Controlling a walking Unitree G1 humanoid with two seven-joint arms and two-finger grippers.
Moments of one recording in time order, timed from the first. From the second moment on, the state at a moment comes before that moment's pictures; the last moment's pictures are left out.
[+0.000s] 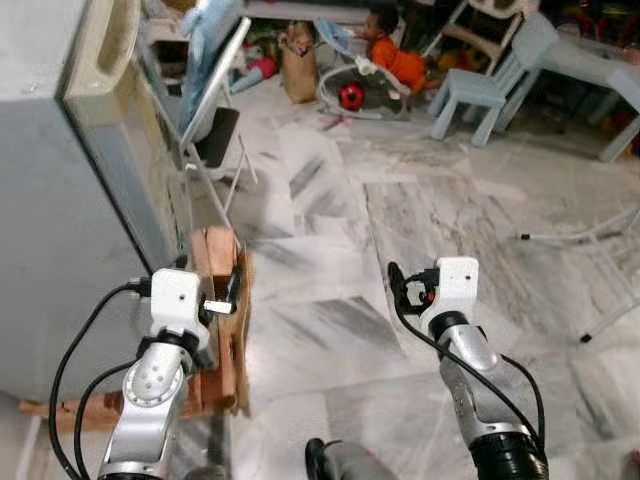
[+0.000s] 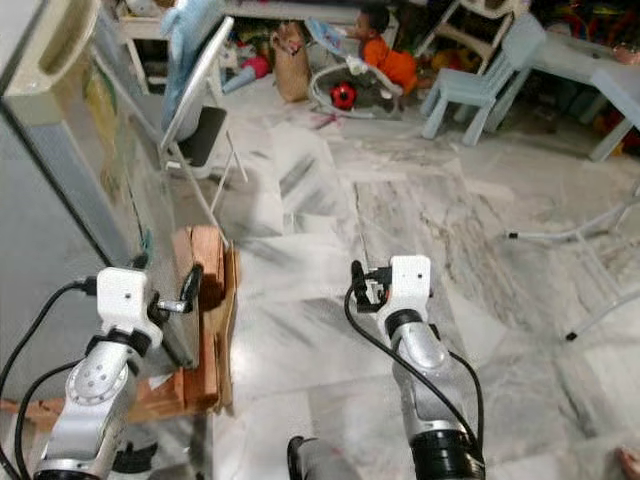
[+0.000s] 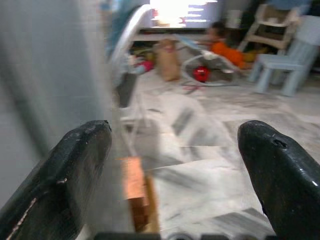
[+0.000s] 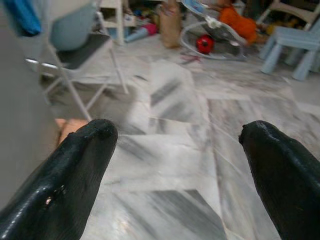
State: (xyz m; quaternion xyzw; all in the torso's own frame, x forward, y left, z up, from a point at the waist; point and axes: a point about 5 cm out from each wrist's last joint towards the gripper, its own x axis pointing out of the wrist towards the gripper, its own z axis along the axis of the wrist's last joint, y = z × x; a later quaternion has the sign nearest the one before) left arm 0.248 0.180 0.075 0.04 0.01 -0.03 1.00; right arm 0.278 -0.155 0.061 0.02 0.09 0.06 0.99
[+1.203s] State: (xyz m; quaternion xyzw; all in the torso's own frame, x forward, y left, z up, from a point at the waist) left arm 0.323 0.140 0.091 0.05 0.03 -0.12 0.99; right arm 0.240 -0.193 0.021 -0.03 0.19 0.05 0.98
